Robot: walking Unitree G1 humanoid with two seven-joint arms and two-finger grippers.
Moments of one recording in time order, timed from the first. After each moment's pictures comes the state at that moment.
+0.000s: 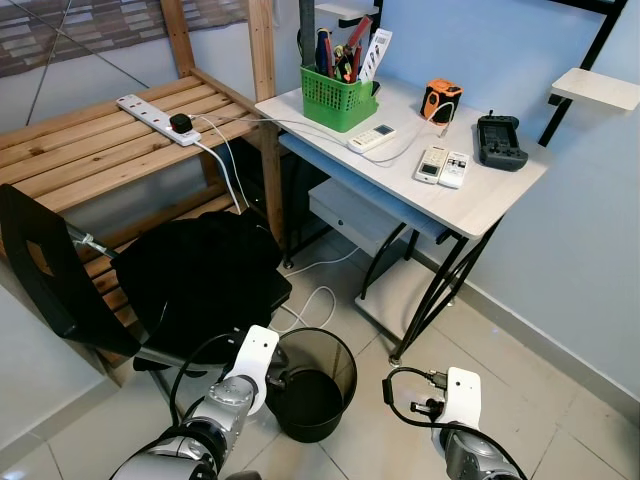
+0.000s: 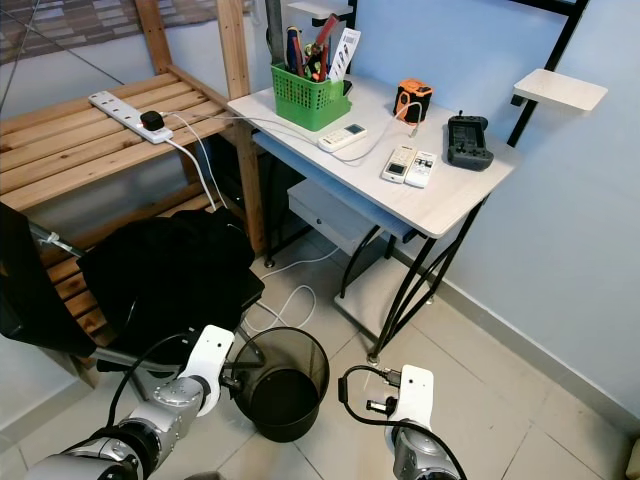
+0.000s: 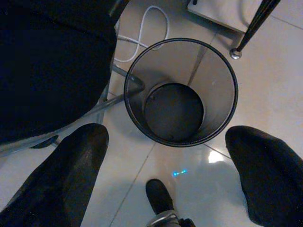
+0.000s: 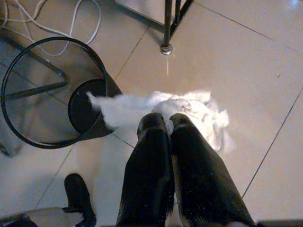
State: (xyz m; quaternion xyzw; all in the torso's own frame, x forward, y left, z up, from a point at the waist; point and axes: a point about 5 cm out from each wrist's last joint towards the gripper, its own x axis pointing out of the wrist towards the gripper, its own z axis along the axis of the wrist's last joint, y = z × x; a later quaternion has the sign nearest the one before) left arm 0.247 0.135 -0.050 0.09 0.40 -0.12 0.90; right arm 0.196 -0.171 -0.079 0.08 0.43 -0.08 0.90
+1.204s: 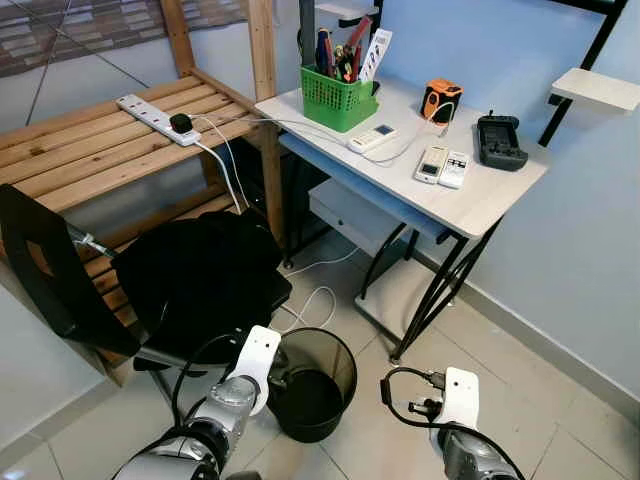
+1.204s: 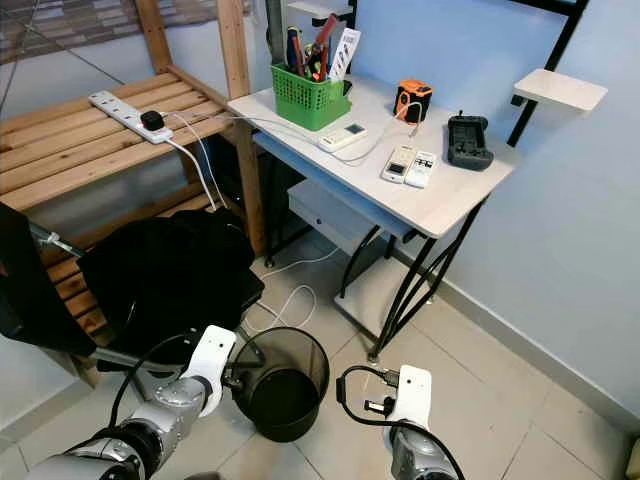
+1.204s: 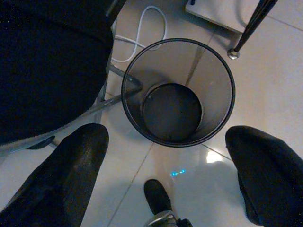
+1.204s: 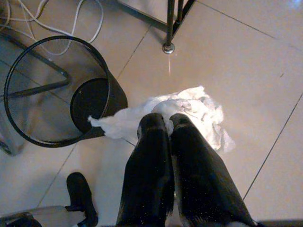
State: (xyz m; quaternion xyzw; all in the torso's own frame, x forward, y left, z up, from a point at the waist) left arm 0.247 0.133 -0.051 0.09 0.40 -0.12 0.90; right arm 0.196 -0.168 -0.079 0.08 0.43 -0.07 0.90
